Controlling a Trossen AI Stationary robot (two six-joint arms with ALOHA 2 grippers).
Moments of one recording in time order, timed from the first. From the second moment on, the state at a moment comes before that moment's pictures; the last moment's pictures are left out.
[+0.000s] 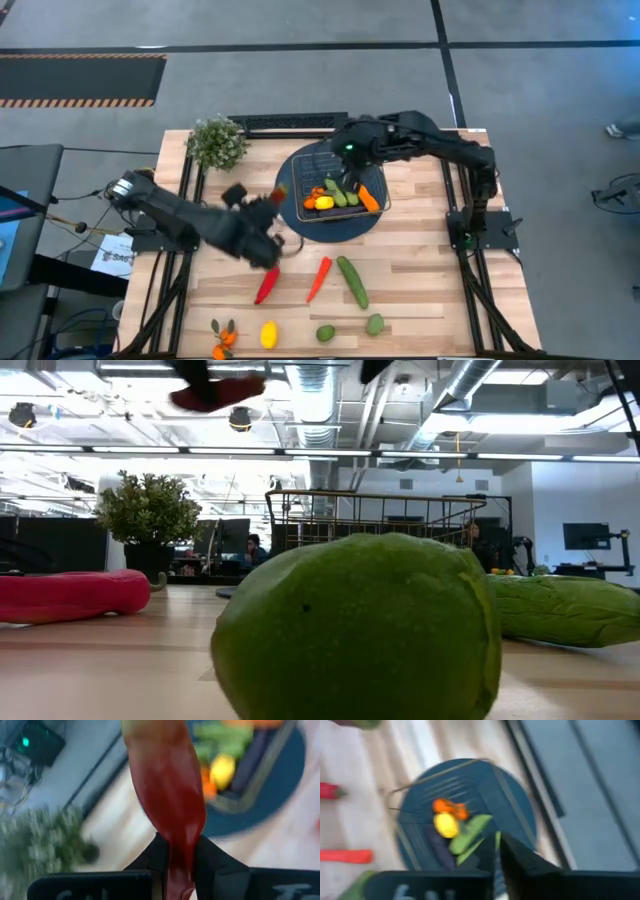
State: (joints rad) left arm -0.40 1.61 1.58 -1.51 -0.79 -0.99; right arm -0.09 1.89 2.36 -1.48 0.33 0.13
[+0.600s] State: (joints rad) left arm 0.13 1.64 1.60 -0.74 -0.21 -0.06; right arm 0.15 1.60 2.35 -1.57 0.60 0.52
